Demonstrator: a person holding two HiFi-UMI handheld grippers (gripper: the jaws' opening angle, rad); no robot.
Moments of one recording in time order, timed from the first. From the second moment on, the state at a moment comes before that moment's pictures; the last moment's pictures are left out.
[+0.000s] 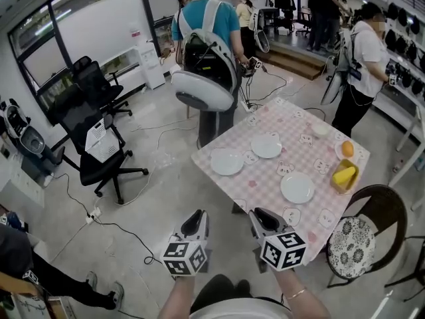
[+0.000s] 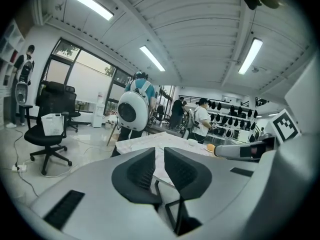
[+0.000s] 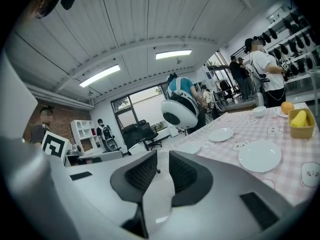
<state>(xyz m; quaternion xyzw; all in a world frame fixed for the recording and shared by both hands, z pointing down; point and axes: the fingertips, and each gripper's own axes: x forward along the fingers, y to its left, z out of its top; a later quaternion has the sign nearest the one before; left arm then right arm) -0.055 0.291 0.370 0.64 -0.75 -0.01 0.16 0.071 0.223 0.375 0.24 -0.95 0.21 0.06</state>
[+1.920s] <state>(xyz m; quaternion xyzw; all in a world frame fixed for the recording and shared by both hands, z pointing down) -0.299 -0.023 0.457 0.74 -0.63 0.06 0.23 -0.121 -0.035 0.465 0.45 -0.84 0.29 0.11</state>
